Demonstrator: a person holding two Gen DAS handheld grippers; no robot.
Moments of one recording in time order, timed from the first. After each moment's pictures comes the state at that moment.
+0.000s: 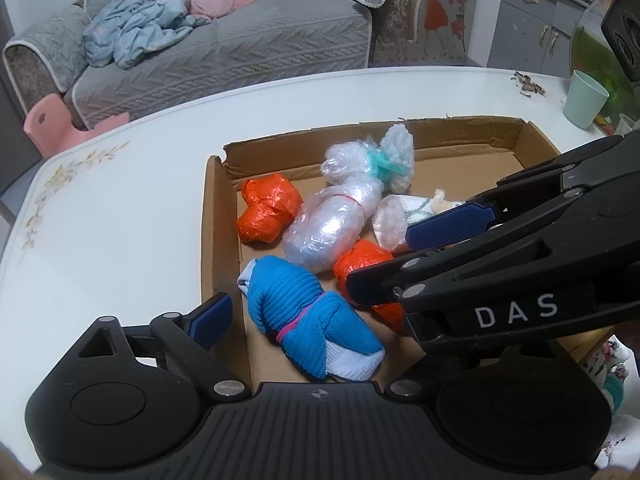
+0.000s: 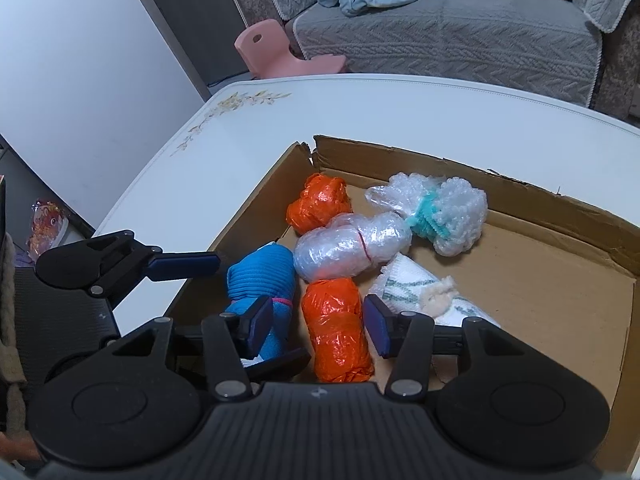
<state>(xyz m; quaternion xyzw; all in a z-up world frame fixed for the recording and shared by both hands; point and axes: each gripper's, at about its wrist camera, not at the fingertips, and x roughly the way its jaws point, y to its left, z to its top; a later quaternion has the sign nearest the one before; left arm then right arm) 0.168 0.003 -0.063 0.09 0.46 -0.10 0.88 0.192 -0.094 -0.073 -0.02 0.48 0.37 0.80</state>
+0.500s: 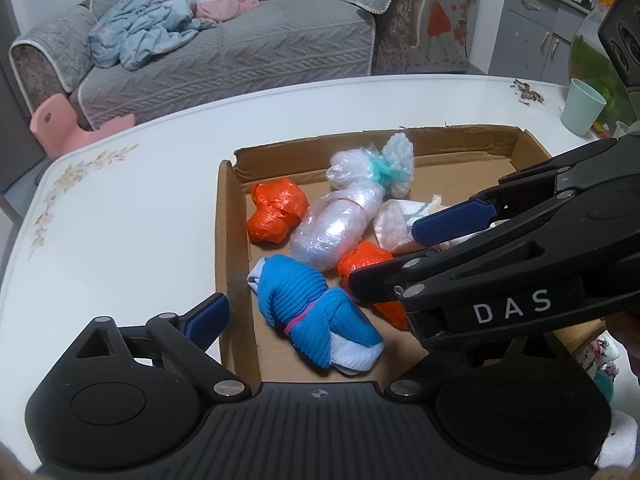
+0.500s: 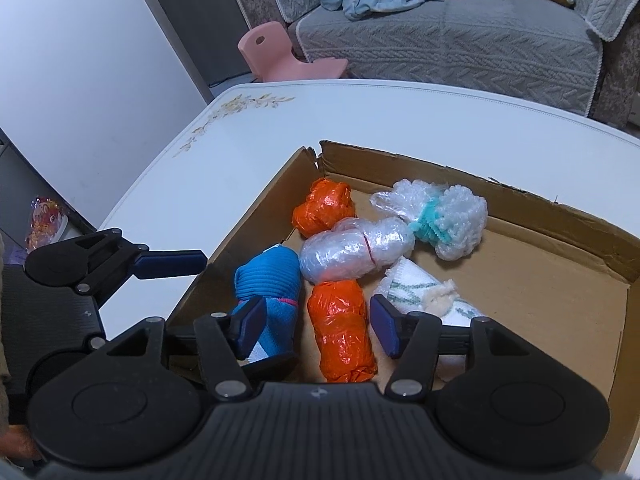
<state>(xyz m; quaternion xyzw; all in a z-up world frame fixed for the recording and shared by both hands) 0.159 0.007 -0.050 0.08 0.45 -0.09 0.88 0.187 -0.092 -0.065 -0.03 0.47 0.37 0.80</state>
